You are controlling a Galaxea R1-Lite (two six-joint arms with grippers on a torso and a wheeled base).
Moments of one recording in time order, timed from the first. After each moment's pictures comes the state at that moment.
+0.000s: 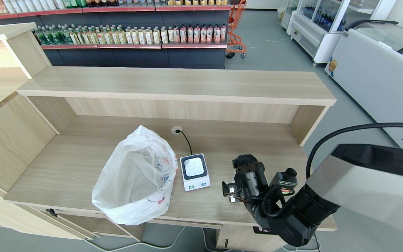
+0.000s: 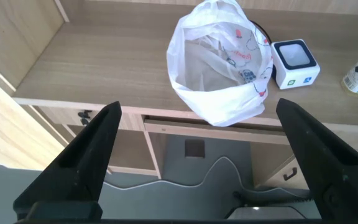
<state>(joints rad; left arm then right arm) 0.00 0.00 0.00 0.00 0.00 0.00 0.71 2.25 -0.88 -0.85 -0.54 0.21</state>
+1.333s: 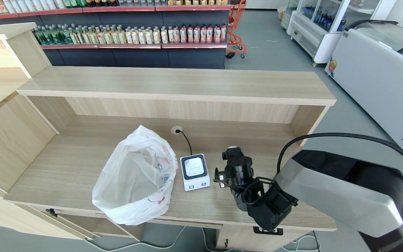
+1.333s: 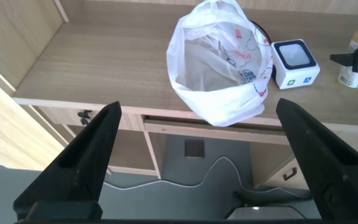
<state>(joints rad) 0.00 0.00 0.00 0.00 0.00 0.00 0.66 2.47 -1.15 -0.99 -0.55 0.07</state>
